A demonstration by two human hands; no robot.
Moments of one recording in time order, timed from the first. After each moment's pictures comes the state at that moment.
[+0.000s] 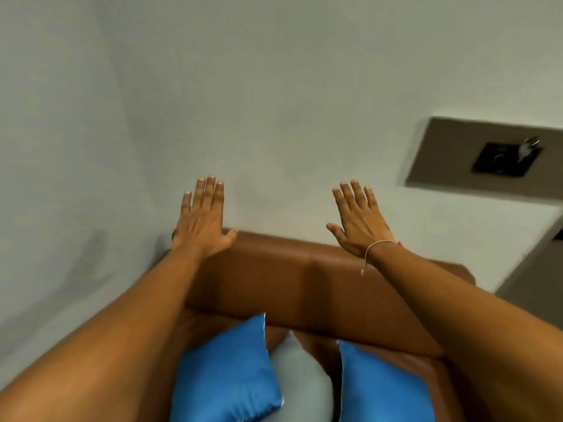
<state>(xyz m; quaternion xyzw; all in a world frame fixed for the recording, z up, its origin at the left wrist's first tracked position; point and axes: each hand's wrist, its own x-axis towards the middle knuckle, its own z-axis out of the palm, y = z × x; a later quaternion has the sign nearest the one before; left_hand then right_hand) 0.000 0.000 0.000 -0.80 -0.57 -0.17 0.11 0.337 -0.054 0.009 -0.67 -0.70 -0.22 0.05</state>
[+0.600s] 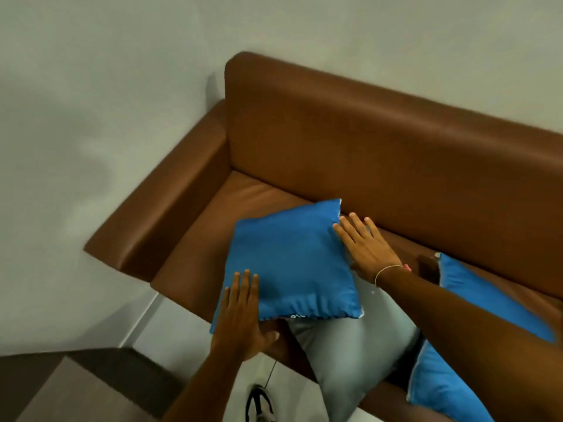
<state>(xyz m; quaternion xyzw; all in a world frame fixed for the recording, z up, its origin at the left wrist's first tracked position) -0.078 -0.173 -0.463 -0.72 -0.67 0.03 -0.20 0.214 -0.024 -0.436 -0.51 -0.84 -0.02 -0.18</state>
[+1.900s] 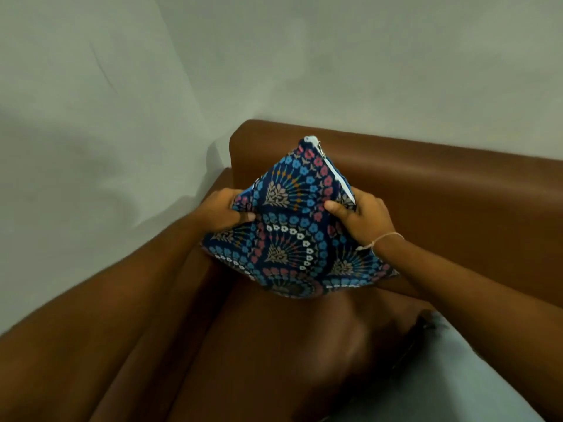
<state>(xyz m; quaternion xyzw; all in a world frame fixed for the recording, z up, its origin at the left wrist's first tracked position) -0.219 0.305 -0.360 -0.75 -0.58 -0.07 -0.30 0.085 0.240 -0.379 -0.61 -0.65 0.29 0.35</state>
